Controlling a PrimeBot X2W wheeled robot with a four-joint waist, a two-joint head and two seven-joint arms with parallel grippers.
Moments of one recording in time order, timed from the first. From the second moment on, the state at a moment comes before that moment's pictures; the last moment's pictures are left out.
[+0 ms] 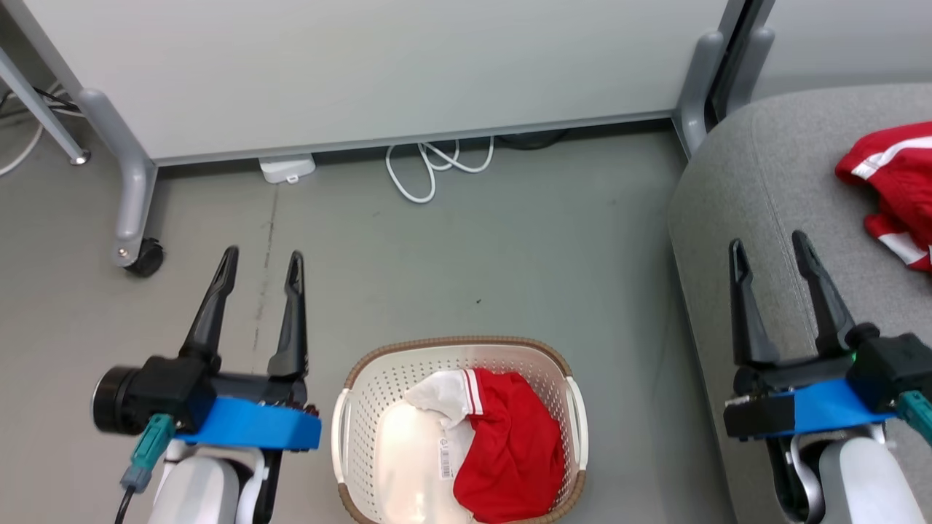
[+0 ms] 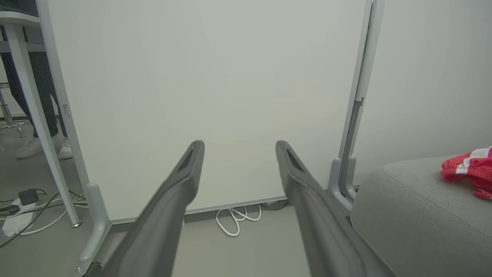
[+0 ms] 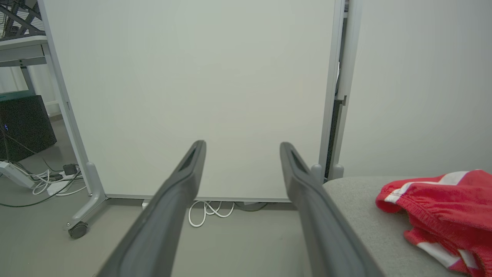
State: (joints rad) left arm -0.19 0.12 -0.14 0.15 -0.19 -0.11 -0.26; right arm -0.20 -0.05 -0.05 0.11 0.07 0.13 -0.26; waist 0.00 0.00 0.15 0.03
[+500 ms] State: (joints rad) left arm -0.04 0.08 -0.03 0.16 -0.15 -0.12 -0.26; right arm -0.06 -0.05 -0.02 0.13 0.12 0.13 -0.26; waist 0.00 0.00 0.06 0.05
